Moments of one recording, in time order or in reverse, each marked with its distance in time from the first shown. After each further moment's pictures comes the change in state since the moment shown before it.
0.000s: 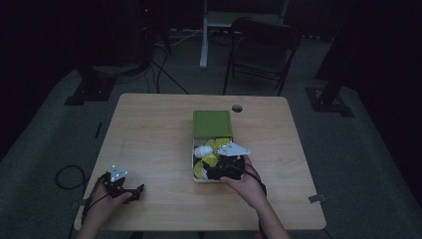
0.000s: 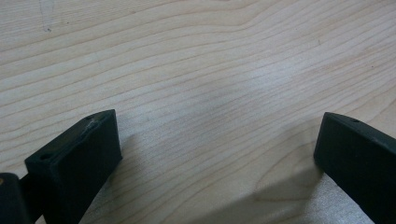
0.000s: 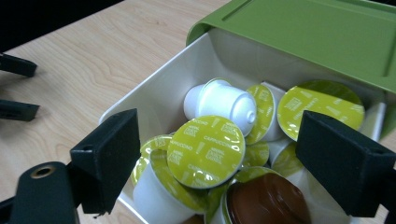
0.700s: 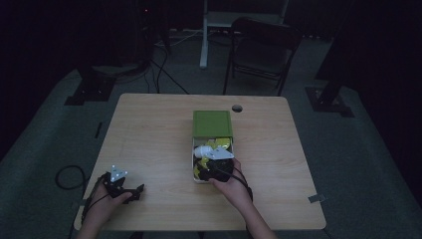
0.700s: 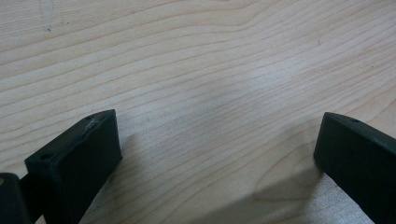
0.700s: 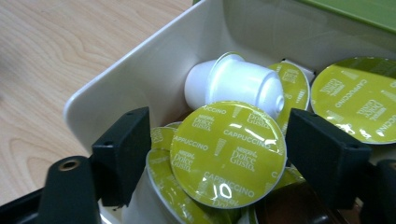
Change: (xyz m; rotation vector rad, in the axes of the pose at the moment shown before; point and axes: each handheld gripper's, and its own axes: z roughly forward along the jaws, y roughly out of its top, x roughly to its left) left arm 0.000 0.000 0.000 0.003 0.001 0.002; right arm 0.020 -0.012 0.036 0.060 -0.094 -0.033
